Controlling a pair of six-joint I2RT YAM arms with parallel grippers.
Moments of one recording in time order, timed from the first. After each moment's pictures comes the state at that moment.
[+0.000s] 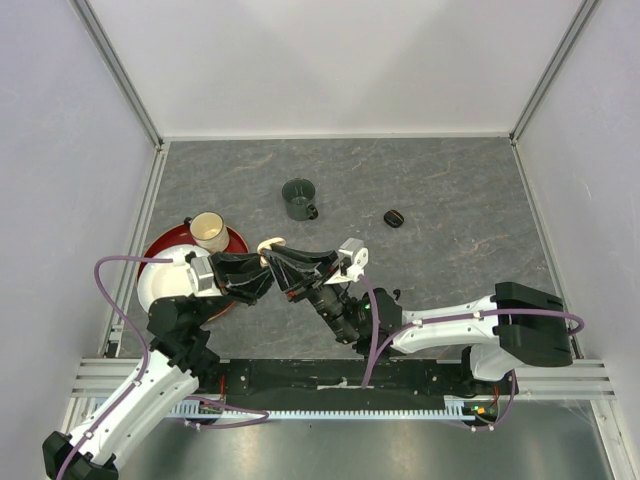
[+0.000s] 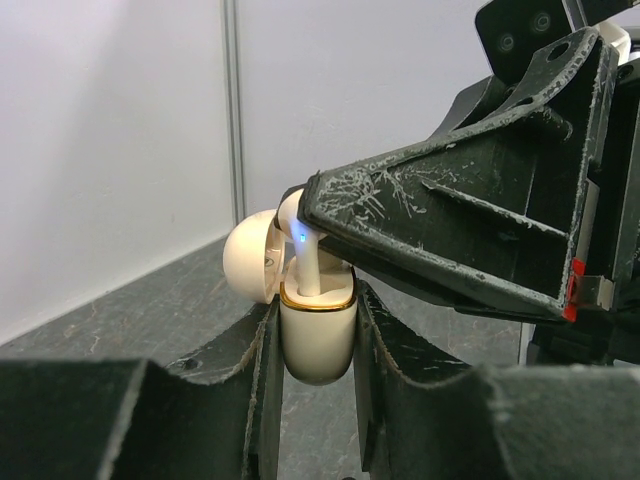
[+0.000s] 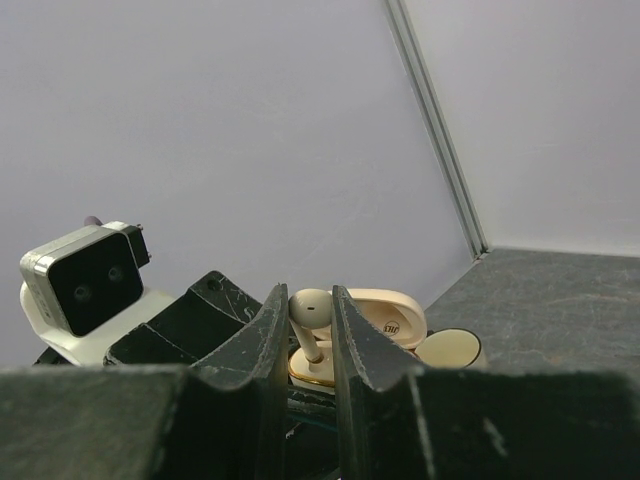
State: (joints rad) left arm -0.57 0.38 0.25 0.68 0.44 -0.27; right arm 1.43 1.52 0.84 1.34 0.59 0.09
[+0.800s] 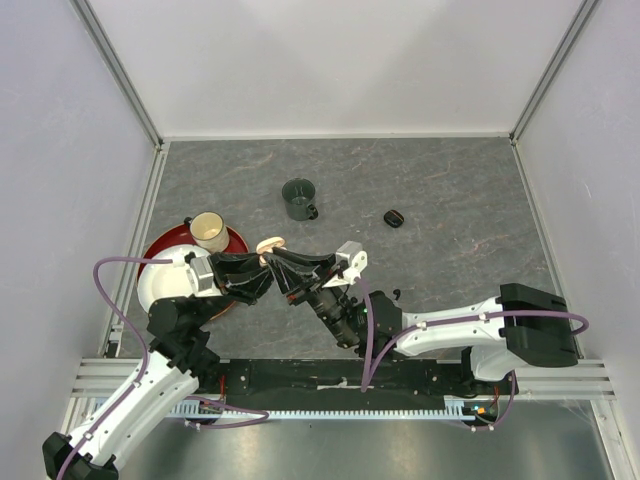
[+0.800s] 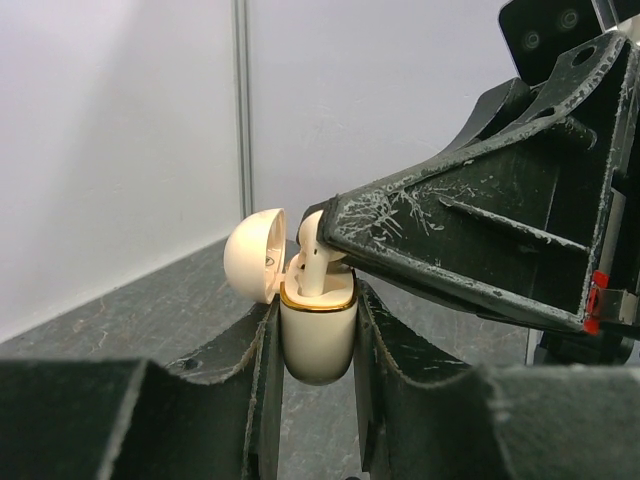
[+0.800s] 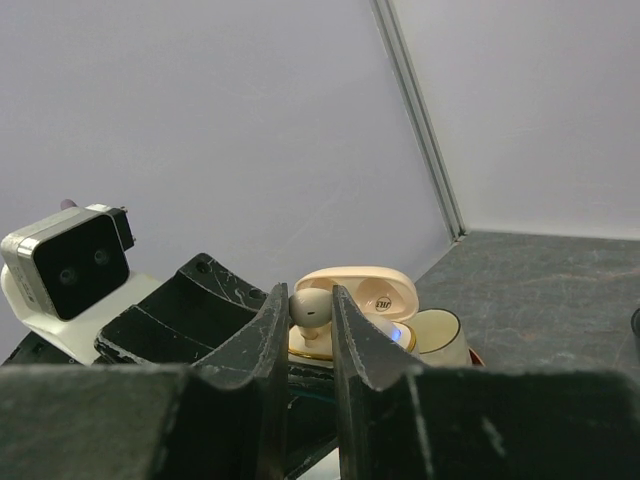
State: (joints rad) left arm -0.57 0.37 0.25 0.66 0.42 -0.26; right arm 1.46 1.51 0.83 1.29 0.64 0.07
